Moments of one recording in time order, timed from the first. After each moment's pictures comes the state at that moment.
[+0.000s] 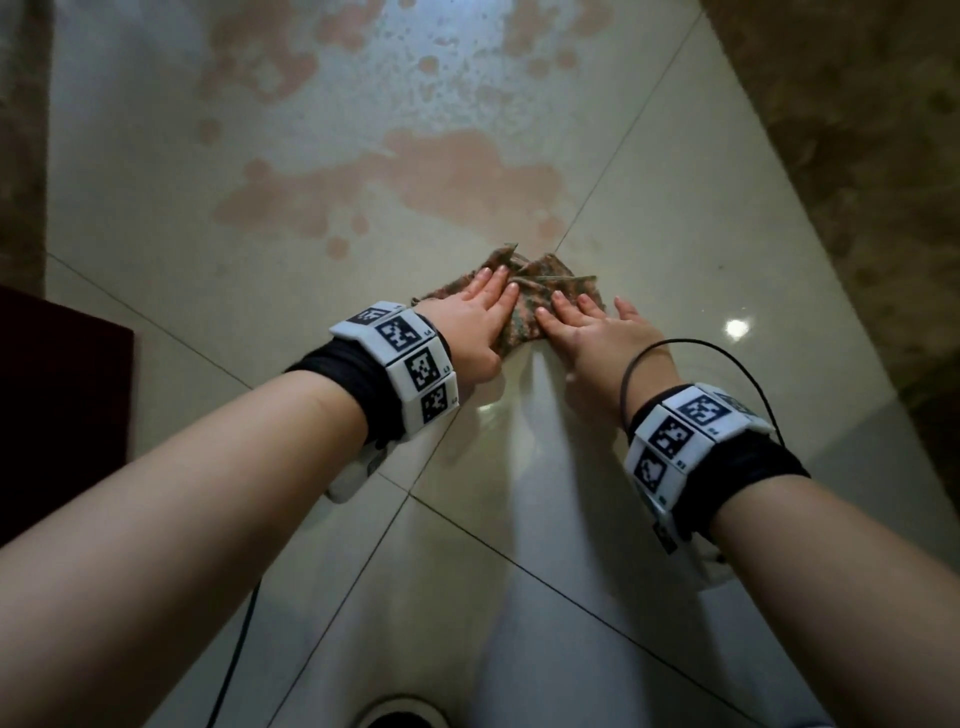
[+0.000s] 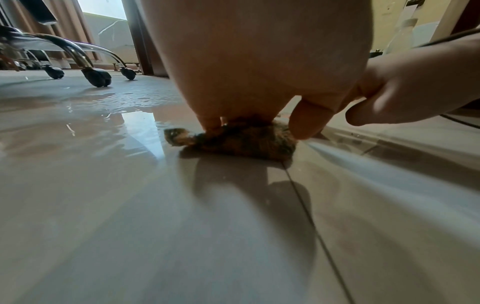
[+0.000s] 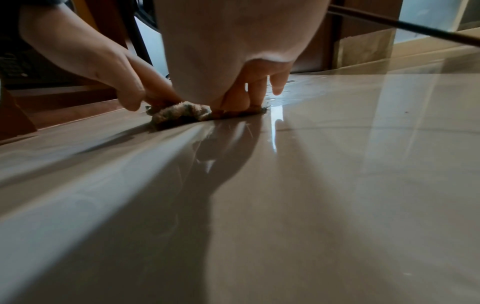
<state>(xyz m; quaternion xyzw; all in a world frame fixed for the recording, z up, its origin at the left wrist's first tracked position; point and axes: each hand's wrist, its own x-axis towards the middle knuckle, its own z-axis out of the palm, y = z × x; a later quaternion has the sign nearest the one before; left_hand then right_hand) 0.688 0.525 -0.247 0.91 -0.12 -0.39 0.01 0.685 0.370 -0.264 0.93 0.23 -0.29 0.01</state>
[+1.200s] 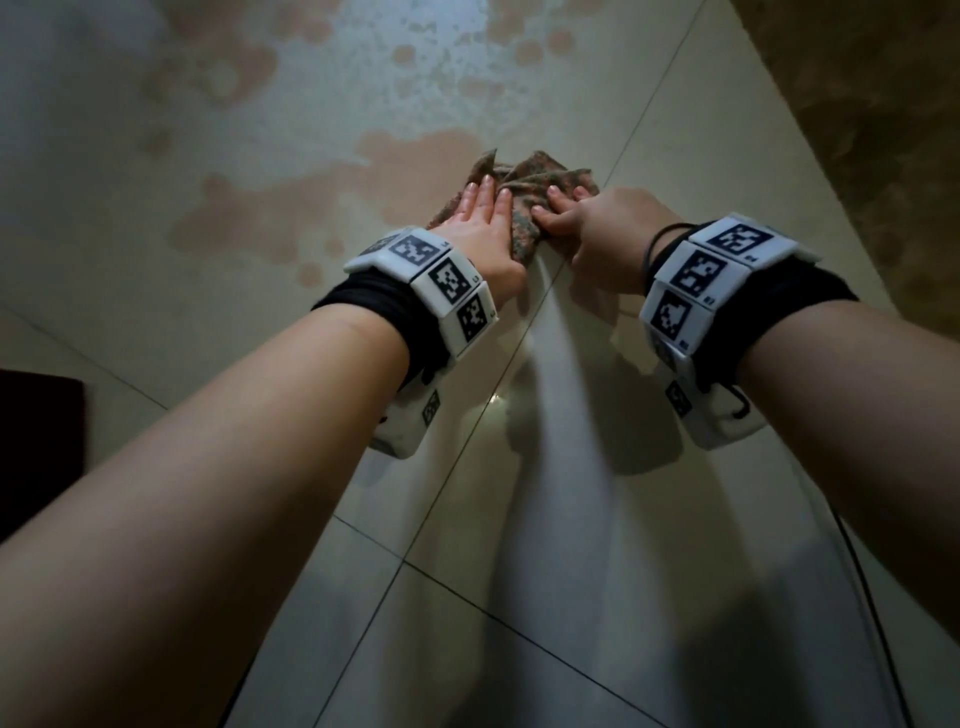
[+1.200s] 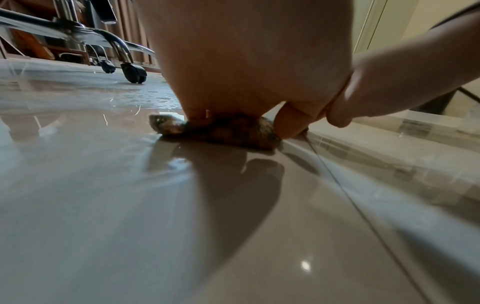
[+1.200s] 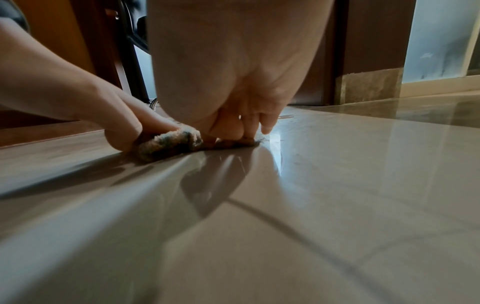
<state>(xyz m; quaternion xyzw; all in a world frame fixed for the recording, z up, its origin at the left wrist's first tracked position) 0.777 0.523 -0.268 0.95 -0.01 -0.31 0.08 0.806 0.388 -0.263 0.93 0.26 -0.26 0.06</state>
